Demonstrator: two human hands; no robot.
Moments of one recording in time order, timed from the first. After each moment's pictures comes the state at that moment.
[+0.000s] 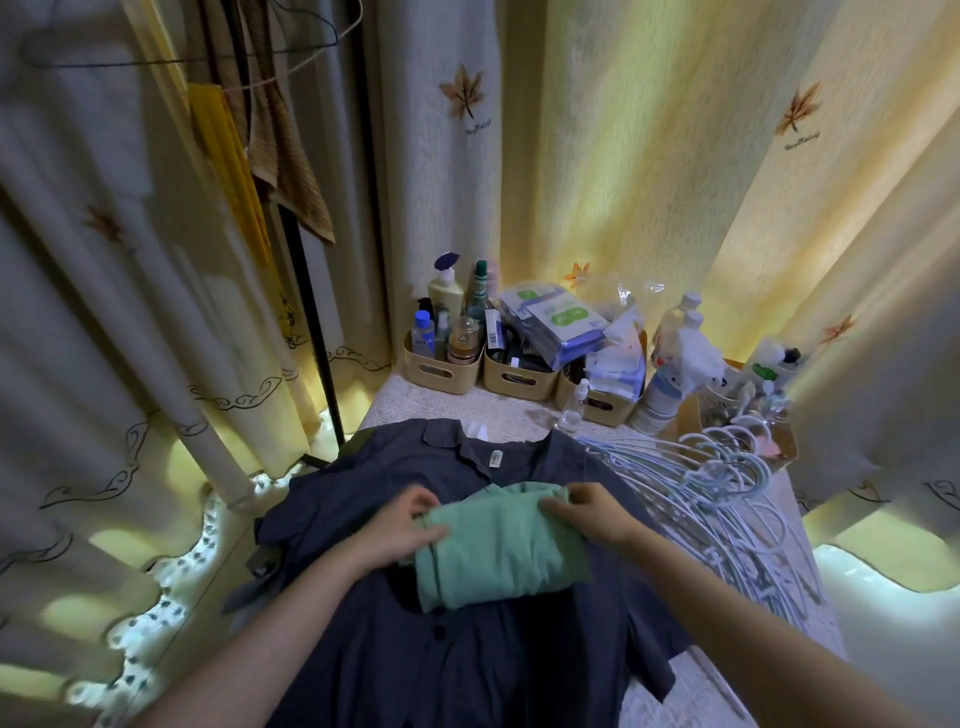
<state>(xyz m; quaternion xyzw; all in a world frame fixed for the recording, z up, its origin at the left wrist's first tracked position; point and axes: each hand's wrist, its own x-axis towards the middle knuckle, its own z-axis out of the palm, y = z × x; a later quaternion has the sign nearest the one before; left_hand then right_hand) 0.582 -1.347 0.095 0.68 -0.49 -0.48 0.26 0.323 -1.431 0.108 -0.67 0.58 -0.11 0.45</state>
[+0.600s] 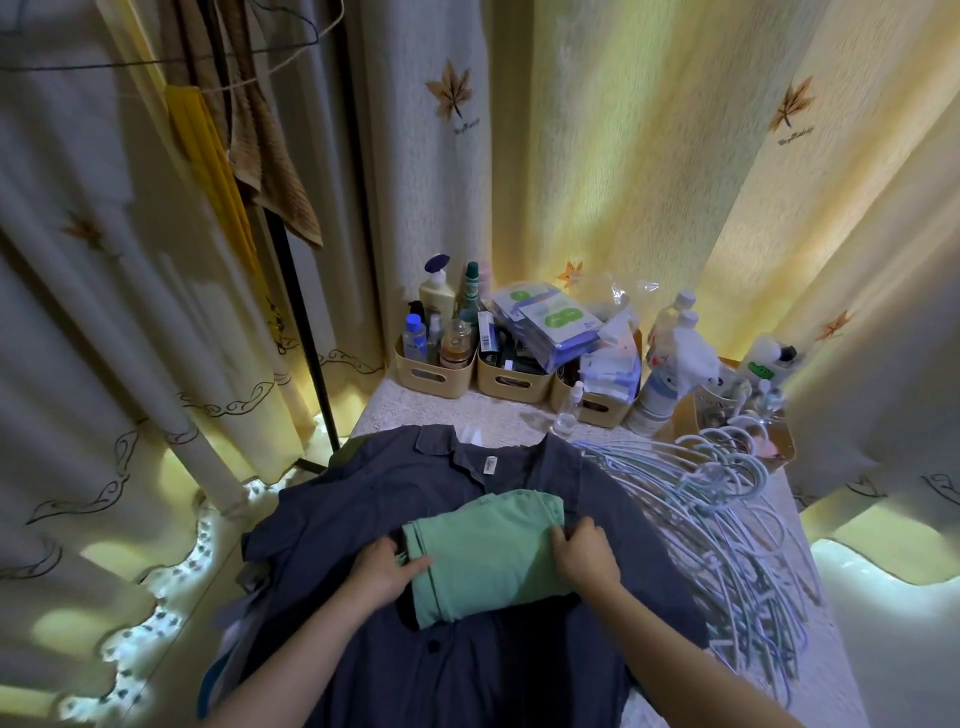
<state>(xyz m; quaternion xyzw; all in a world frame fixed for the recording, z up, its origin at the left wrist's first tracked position) 0.581 -1.340 0.038 0.78 -0.39 -0.44 0.19 0.337 -1.405 0.065 -0.56 0.76 -0.06 0.34</state>
